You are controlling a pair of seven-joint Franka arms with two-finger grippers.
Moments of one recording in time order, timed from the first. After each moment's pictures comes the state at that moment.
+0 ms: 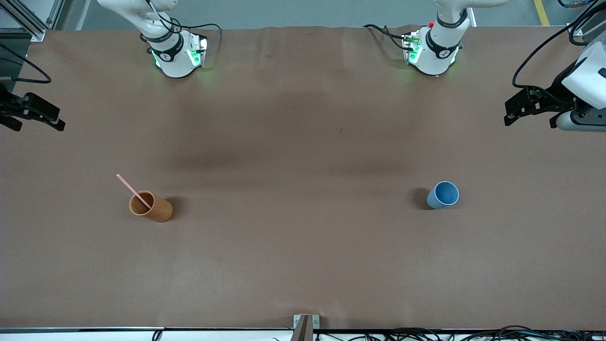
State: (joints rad) left arm -0.06 0.02 -0.06 -1.48 0.00 1.51 -0.04; right arm -0.05 0.00 0.00 -1.52 0.02 1.53 -0.03
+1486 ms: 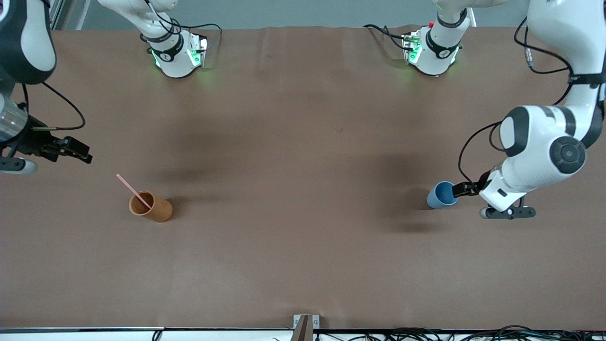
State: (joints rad) left arm -0.02 0.38 -0.05 -1.86 -0.02 2.19 -0.06; right arm -0.08 0.02 -0.02 -1.88 0.02 1.94 -0.03
